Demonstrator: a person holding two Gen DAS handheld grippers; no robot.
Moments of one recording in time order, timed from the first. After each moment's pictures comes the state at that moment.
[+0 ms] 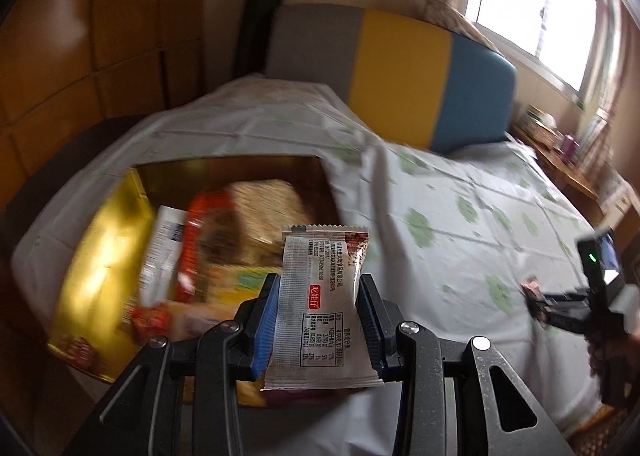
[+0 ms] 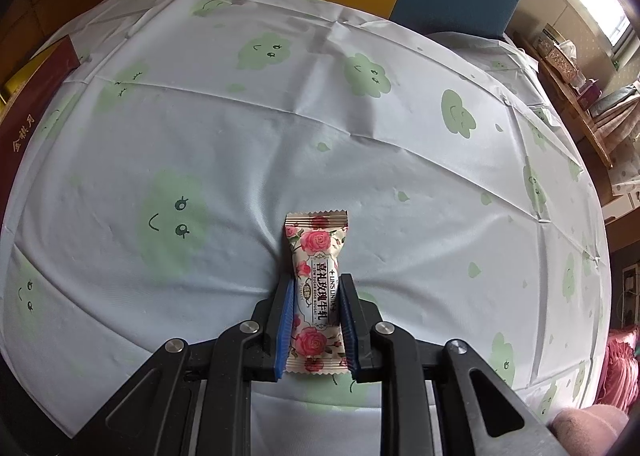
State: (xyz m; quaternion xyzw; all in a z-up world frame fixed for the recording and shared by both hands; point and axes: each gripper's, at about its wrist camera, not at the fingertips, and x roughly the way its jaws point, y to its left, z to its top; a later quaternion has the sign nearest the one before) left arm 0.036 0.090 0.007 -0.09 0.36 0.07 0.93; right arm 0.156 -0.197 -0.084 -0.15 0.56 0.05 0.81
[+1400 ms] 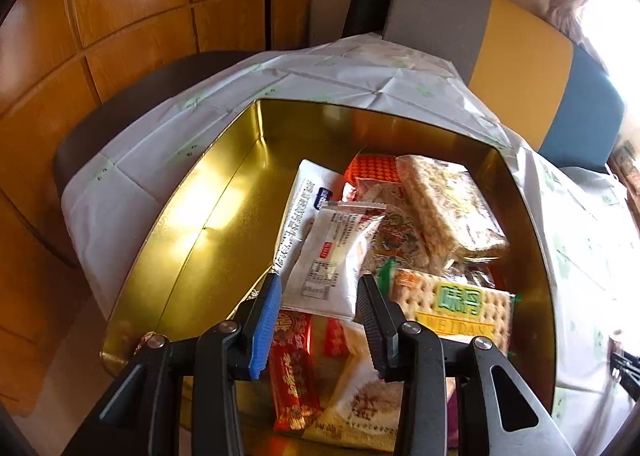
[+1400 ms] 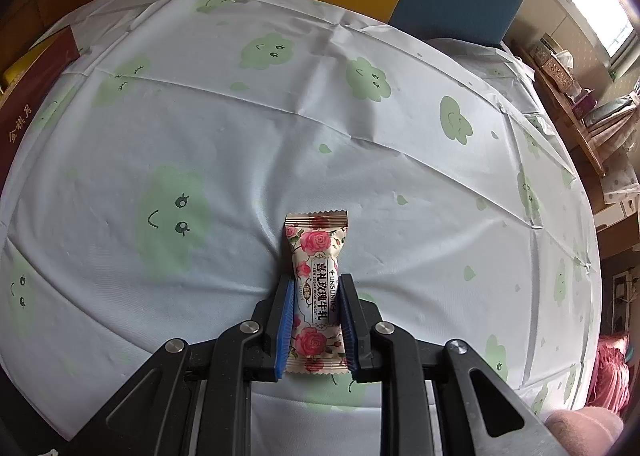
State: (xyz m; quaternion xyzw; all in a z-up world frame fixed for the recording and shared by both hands) left arm 0.055 0.188 -0.046 -0.13 0.43 0.20 0.87; right arm 0.152 -0.190 -0.083 -0.16 0.56 0.04 0.81
